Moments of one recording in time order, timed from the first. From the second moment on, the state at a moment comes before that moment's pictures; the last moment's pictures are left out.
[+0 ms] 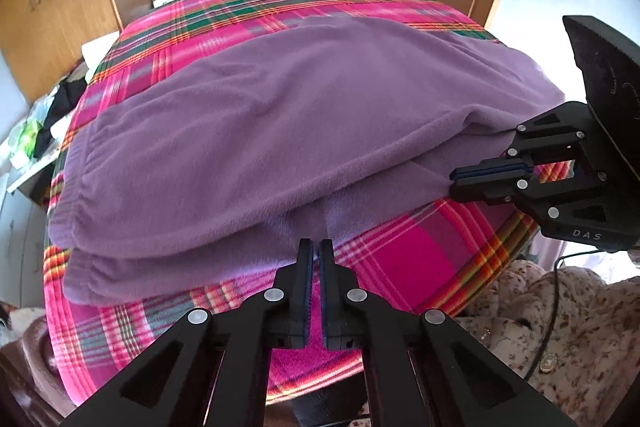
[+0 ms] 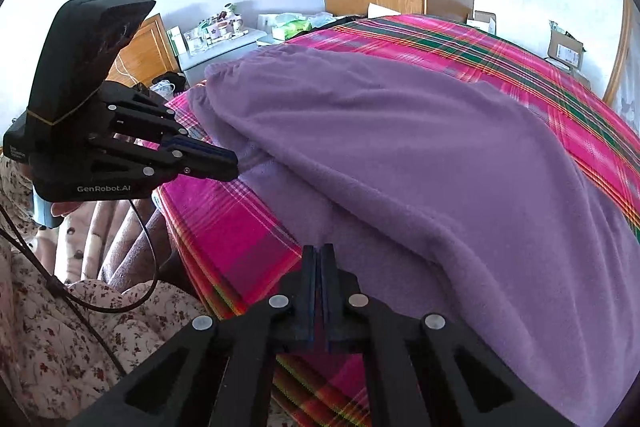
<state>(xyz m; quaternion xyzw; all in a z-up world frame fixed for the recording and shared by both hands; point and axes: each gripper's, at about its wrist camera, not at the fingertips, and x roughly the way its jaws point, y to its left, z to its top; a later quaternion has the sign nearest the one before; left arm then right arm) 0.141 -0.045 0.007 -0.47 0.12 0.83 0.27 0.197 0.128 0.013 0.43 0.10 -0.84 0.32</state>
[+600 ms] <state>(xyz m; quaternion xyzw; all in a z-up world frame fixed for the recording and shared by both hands) 0.119 -0.117 0.038 -0.44 -0.03 0.87 0.21 0.142 0.153 0.037 0.43 0.04 -0.85 0.29</state>
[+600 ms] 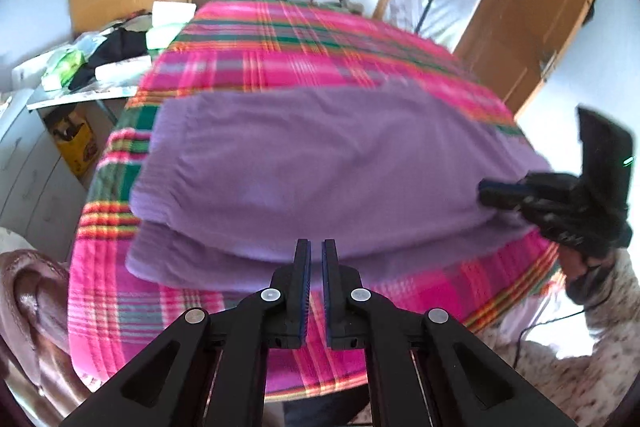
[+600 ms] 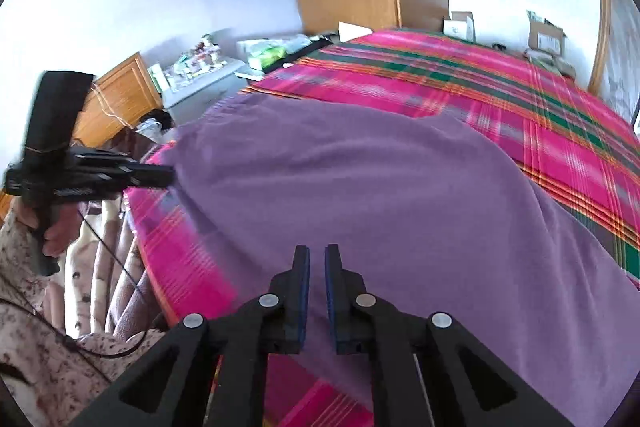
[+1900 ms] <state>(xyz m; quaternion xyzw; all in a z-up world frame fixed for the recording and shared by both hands) 0.111 -0.216 0.008 -0.45 -0.19 0.87 0.10 0.142 0.106 0.030 0.43 0.05 -0.84 0.34</state>
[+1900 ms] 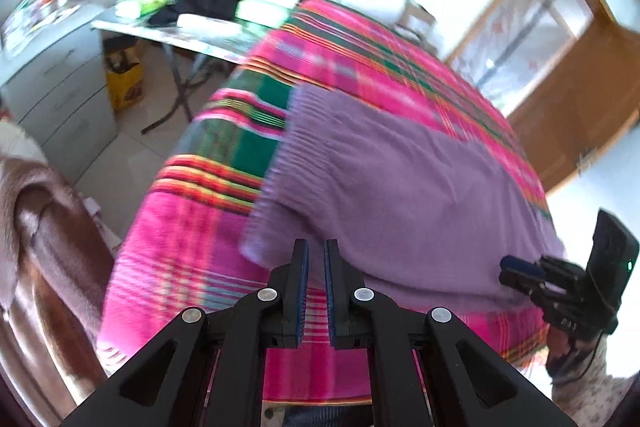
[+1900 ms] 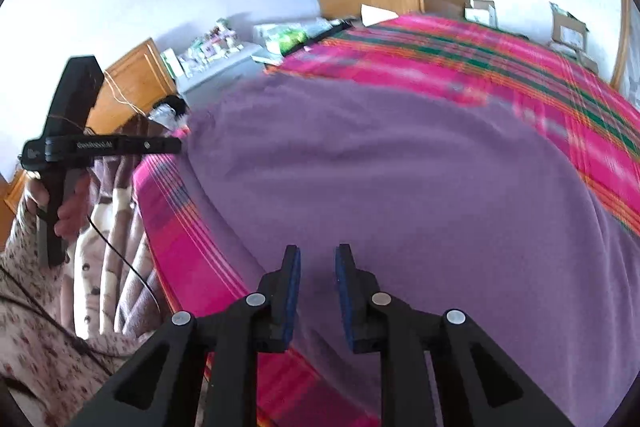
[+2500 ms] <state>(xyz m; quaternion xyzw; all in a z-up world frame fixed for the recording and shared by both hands) 0.101 -0.237 -0.008 -0.46 -0.24 0.85 0.07 0.138 -0.029 0.033 0.38 0.10 -0.82 0.41</state>
